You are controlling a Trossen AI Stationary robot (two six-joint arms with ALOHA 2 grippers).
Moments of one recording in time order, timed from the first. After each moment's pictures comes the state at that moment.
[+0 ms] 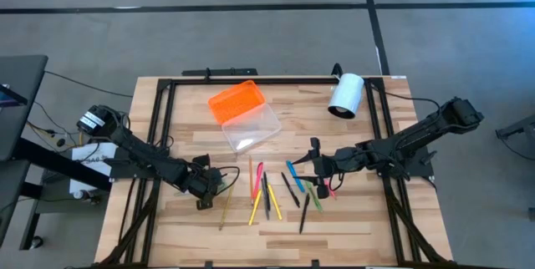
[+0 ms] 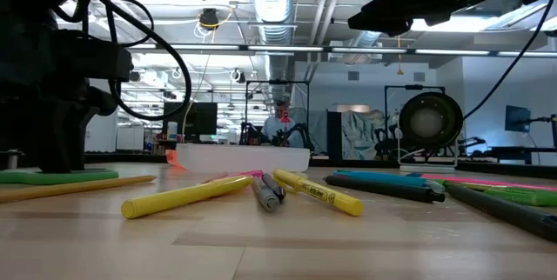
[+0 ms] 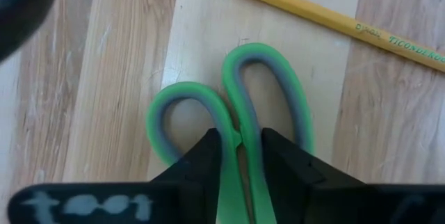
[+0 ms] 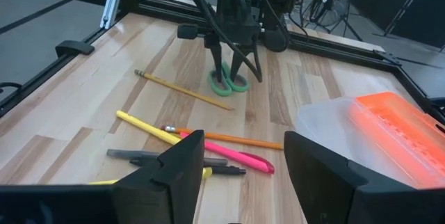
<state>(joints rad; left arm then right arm) -0.49 1.47 0.59 -0.43 -0.24 -0.63 0.33 1.26 0.58 0.31 0.24 -0.14</state>
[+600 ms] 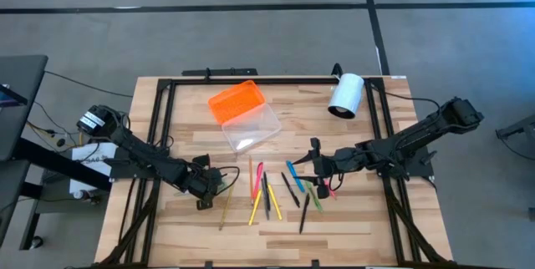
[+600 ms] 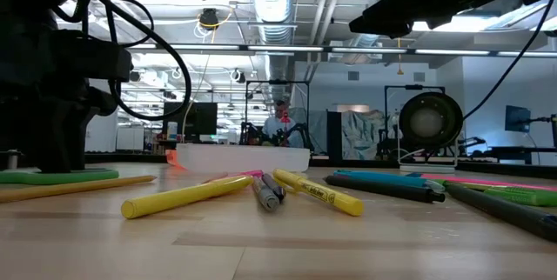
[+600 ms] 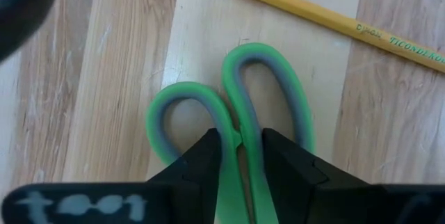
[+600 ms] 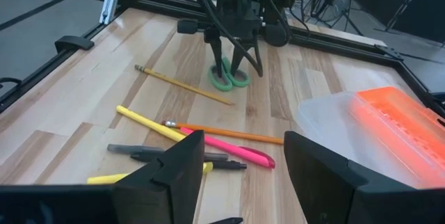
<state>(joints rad) -0.49 1.47 0.59 -0.42 -0.24 -0.63 0.33 1.26 0.58 0.30 0.24 -0.13</state>
